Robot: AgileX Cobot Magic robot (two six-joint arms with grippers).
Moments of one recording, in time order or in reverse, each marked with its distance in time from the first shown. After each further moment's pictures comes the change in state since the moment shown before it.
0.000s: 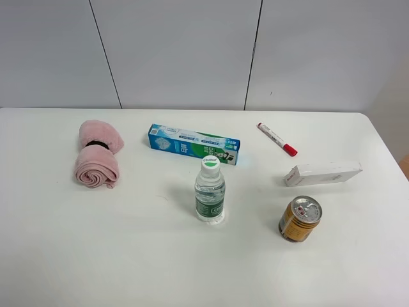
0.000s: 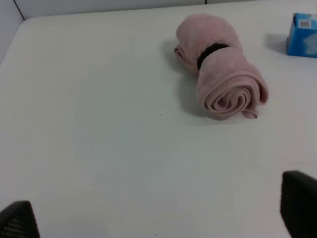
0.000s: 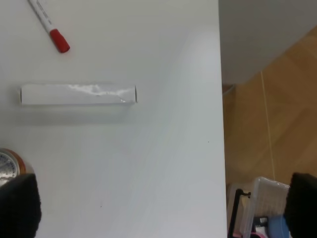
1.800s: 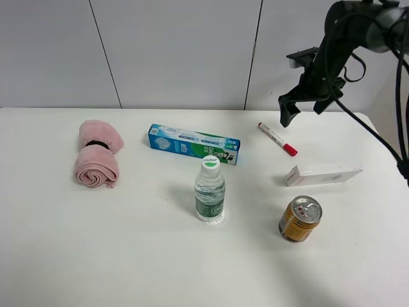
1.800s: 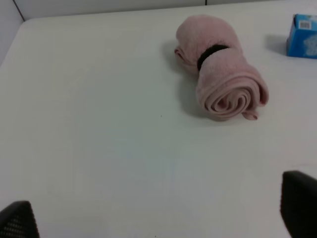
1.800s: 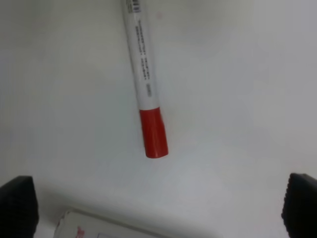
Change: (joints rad) left arm 0.000 0.000 0.000 0.000 -0.004 -0.001; right arm 0.096 1.345 -0.774 0.199 -0.019 -0.267
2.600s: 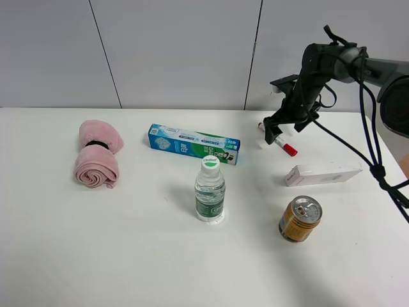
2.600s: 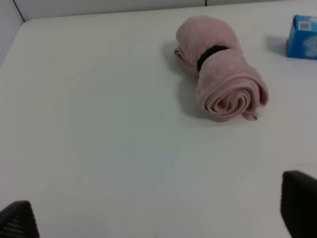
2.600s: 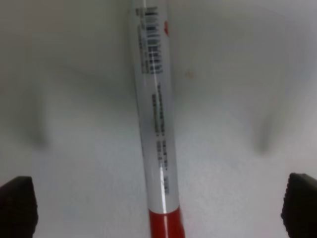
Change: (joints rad) left arm 0.000 0.000 0.000 0.000 0.000 0.001; right arm 0.006 0.177 -0.023 0.053 -0.156 -0.043
